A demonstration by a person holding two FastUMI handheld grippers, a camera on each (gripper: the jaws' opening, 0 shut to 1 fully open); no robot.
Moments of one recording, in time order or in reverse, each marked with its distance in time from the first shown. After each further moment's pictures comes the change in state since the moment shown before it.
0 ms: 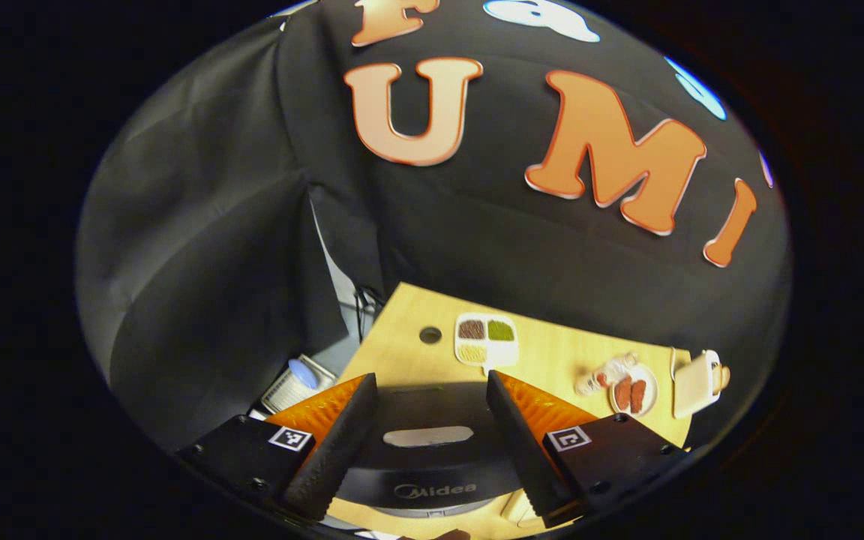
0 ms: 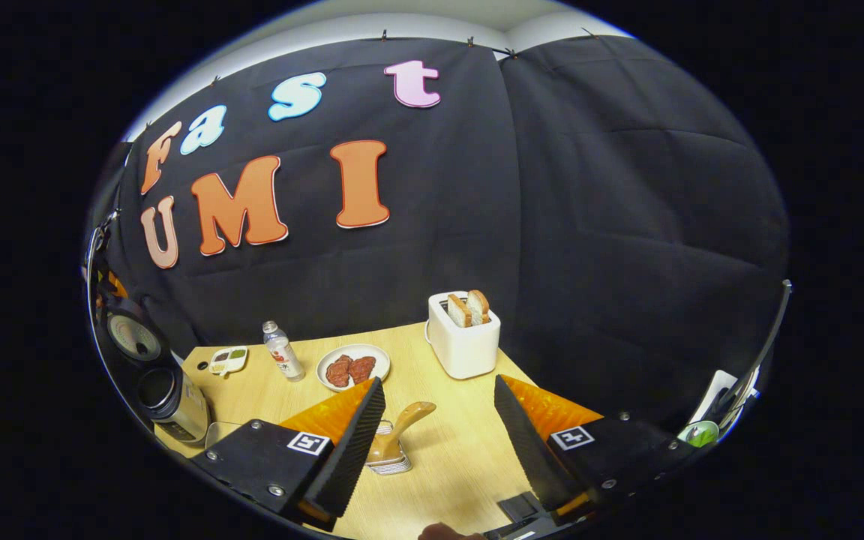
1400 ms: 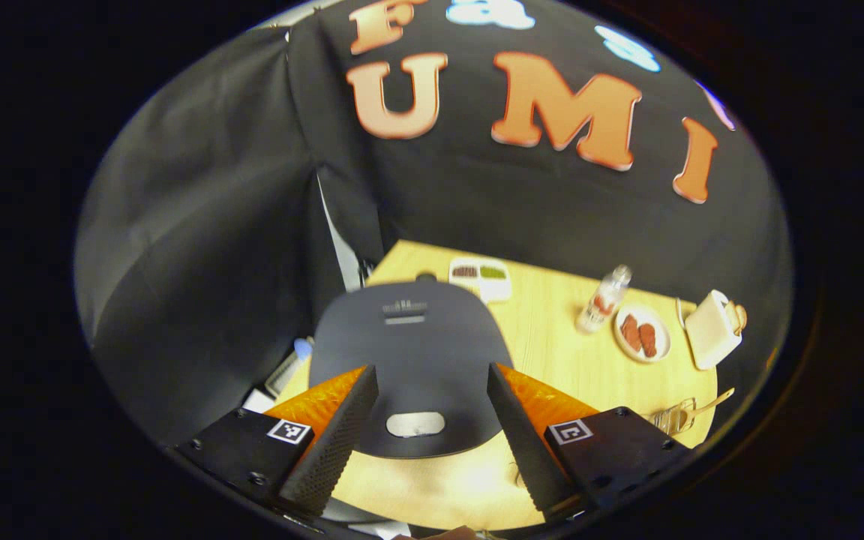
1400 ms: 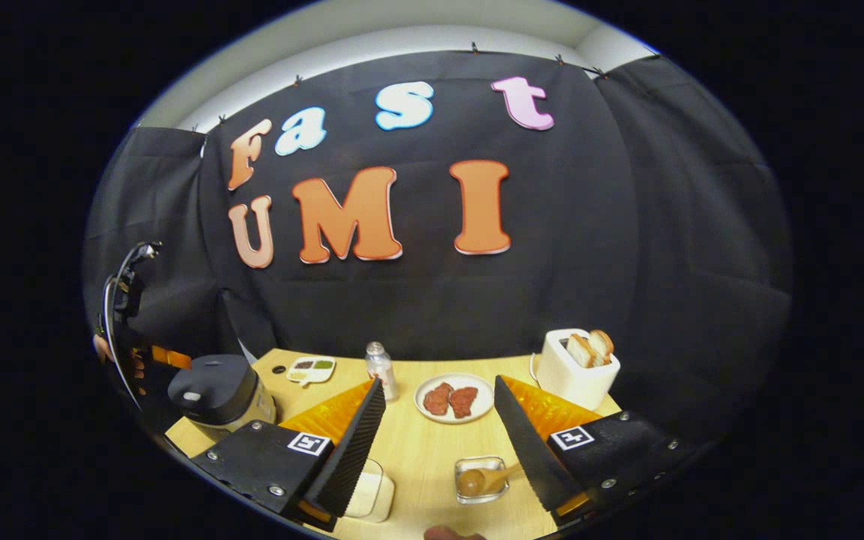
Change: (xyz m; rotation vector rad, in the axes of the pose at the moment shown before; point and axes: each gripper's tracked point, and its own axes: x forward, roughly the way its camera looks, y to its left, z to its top) left arm -0.082 -0.013 -0.121 0.087 -0.352 0.092; right arm 0.003 0.173 0.047 -0.101 -0.185 0.374
